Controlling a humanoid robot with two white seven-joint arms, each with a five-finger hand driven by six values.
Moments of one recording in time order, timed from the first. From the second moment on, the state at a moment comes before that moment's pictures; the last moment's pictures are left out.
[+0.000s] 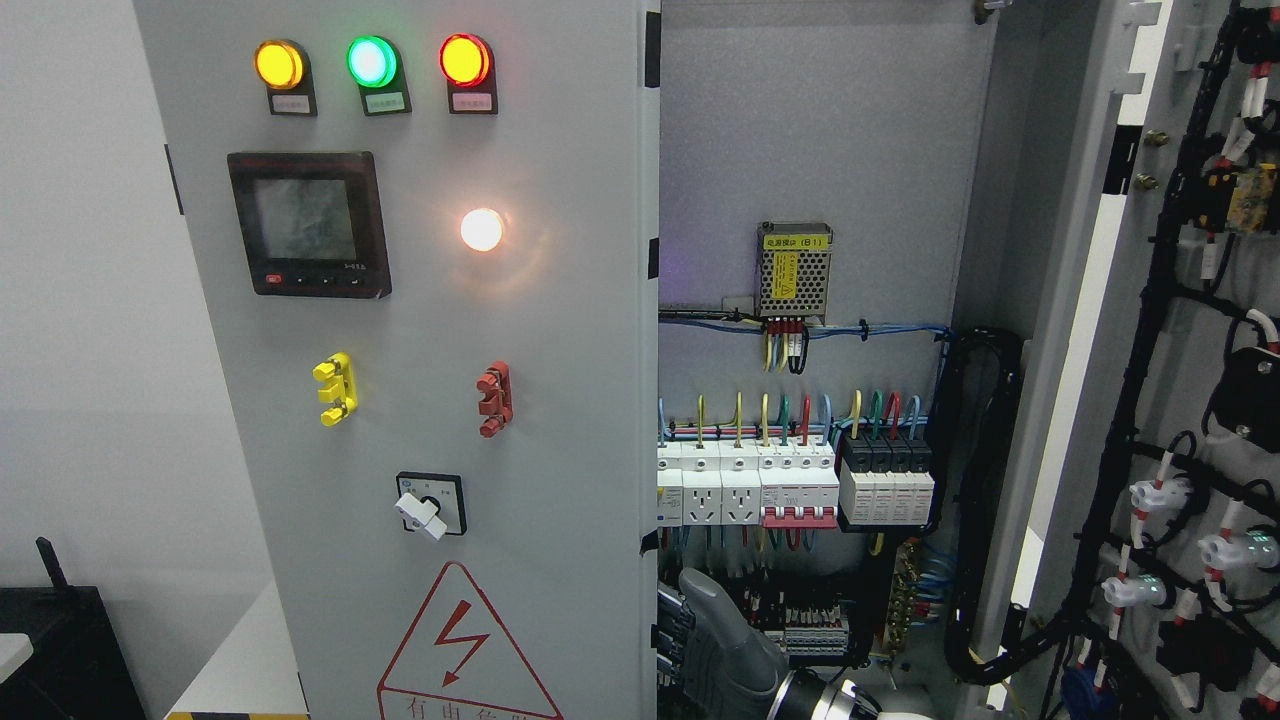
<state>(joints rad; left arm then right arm) 0.11 -0.04 0.11 0.00 -0.13 -0.19 -0.25 -0.63 -0.16 0.51 -1.32 -0.67 0.12 0.57</state>
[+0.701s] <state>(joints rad) 0.11 -0.04 0.11 0.00 -0.13 -0.19 -0.25 -0.58 -0.16 0.52 -1.41 -0.68 0.12 0.58</state>
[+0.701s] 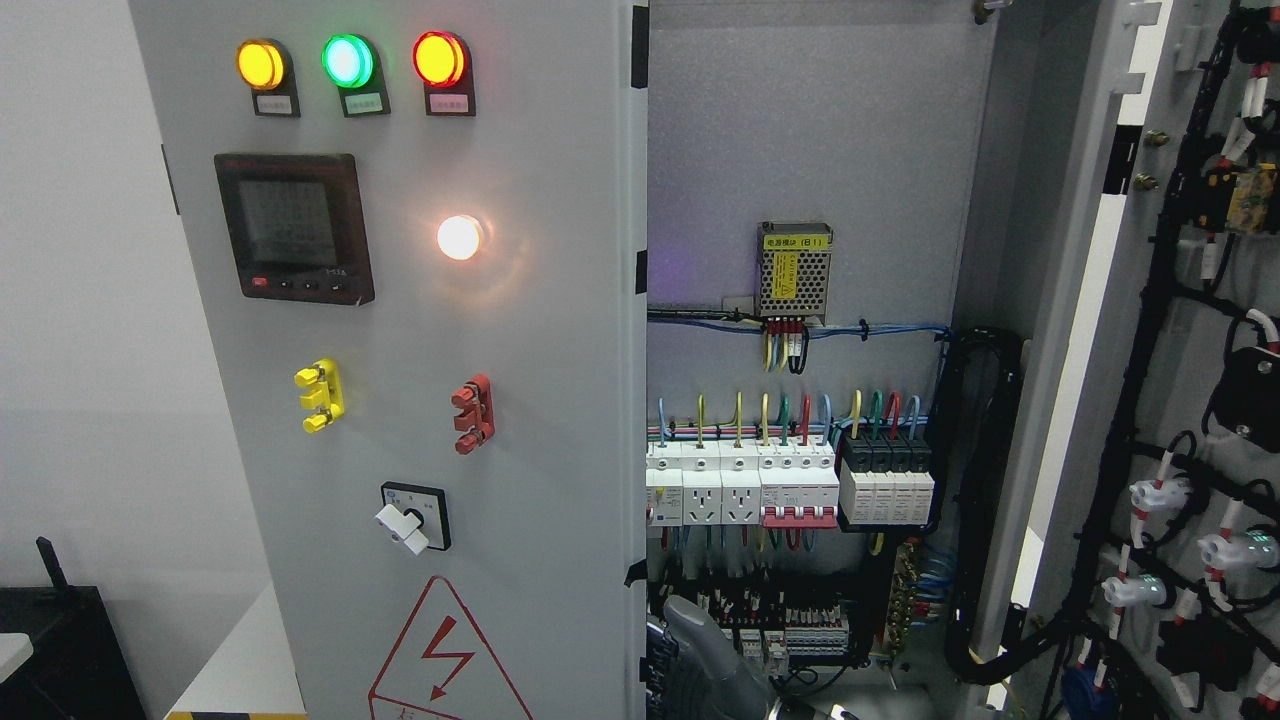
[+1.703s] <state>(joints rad) 0.11 -0.04 0.11 0.00 -0.13 -0.19 -0.25 -0.52 -0.16 0.58 -1.54 -0.71 0.12 0.61</state>
